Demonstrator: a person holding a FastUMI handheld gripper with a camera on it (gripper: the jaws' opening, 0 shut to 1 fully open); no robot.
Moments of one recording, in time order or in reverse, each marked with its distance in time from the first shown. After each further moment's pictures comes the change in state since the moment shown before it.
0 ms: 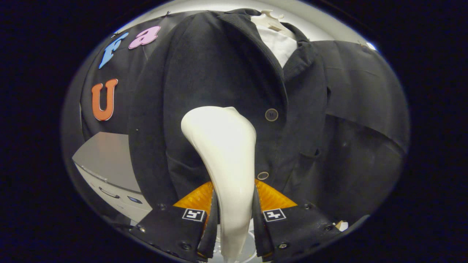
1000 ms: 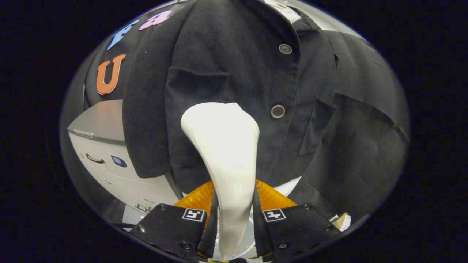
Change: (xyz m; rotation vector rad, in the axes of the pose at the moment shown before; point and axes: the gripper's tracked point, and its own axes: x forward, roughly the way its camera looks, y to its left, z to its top) arm 0.025 0.006 -0.124 -0.061 0.154 -0.002
